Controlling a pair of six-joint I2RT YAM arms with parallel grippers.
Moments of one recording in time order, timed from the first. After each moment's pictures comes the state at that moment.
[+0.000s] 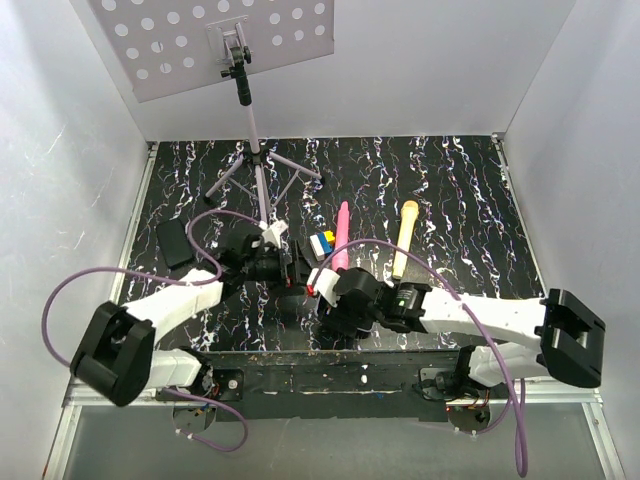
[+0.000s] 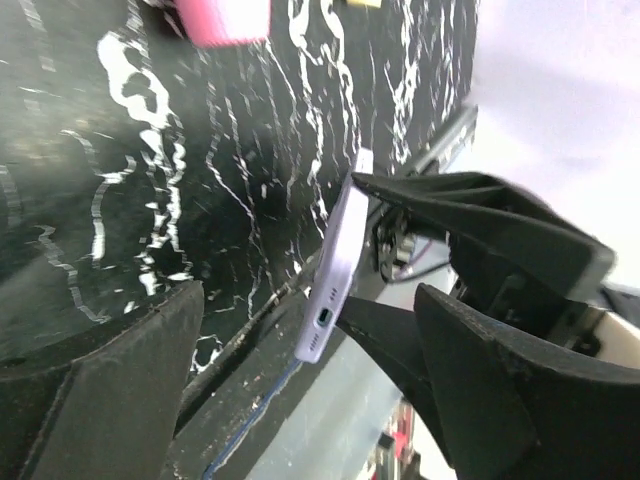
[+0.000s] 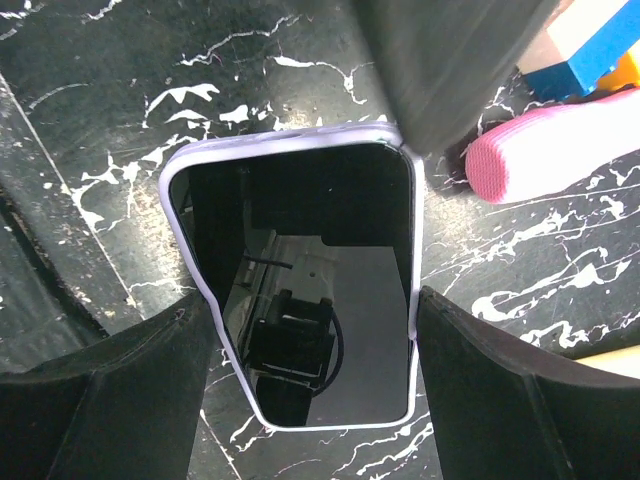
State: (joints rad) left arm -0.49 1.23 0.61 -0.06 0.64 -0.80; right arm 1.20 1.29 0.76 -0.33 0.17 -0.15
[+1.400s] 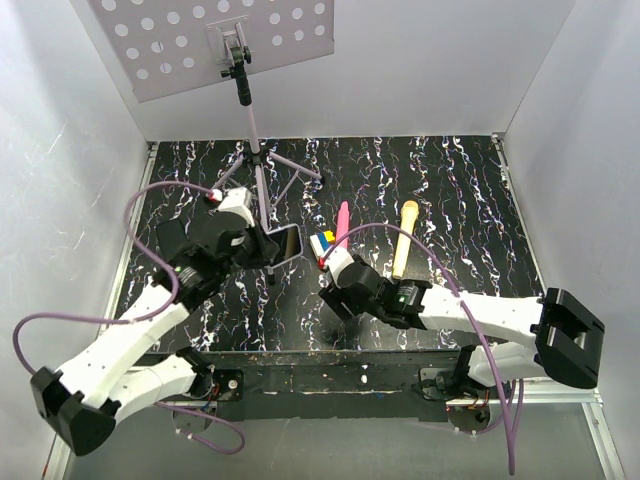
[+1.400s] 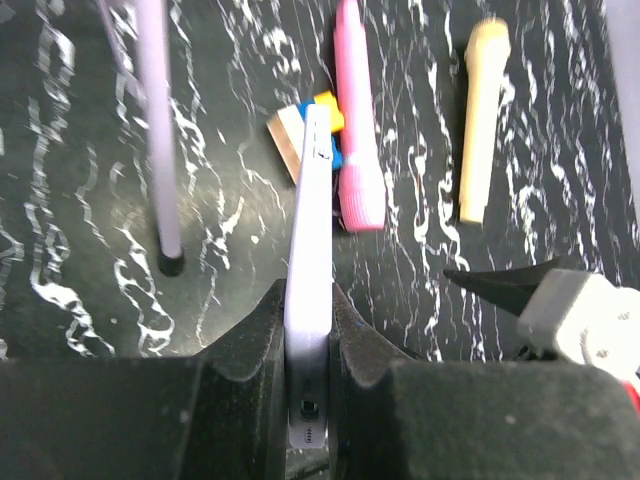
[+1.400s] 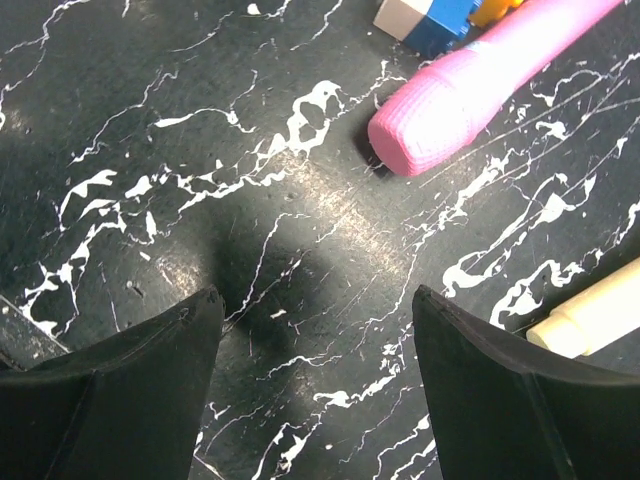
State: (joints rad) left arm -0.66 0.98 0.92 -0.51 -0.12 -0.62; right arm 1.16 1.28 0.74 -0.25 0.34 0.09
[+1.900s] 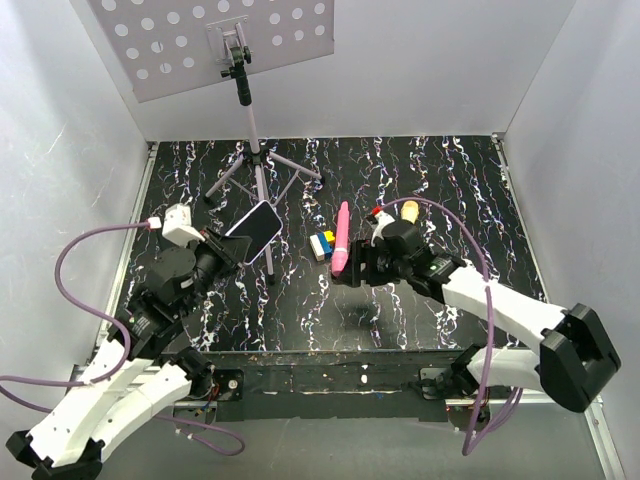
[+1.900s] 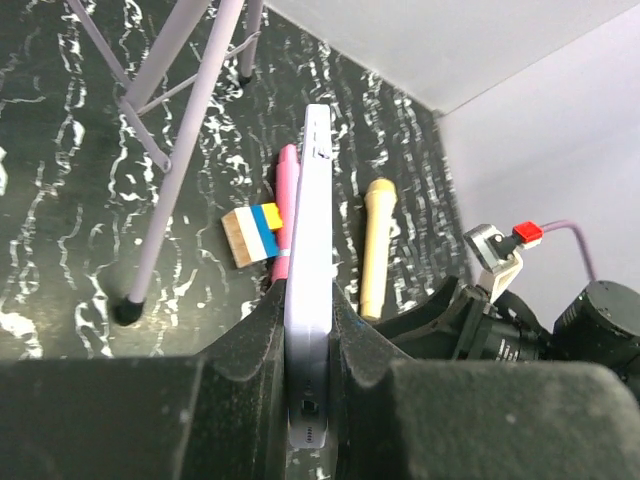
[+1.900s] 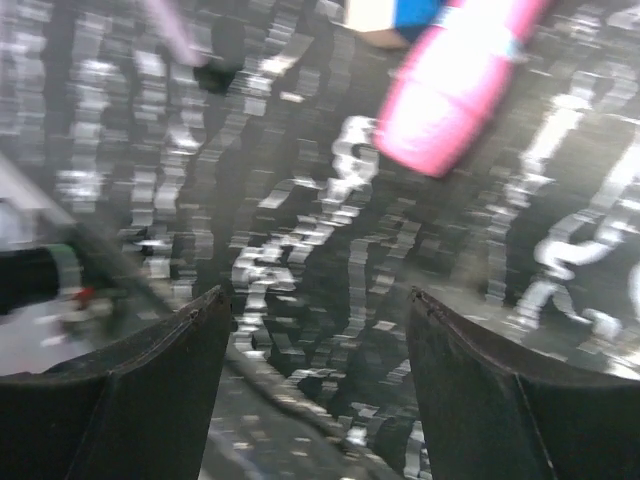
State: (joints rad) left arm -0.66 0.60 0.84 -0.47 -0.34 -0.77; right arm 0.75 1.23 0.74 -0.26 -0.14 0.53
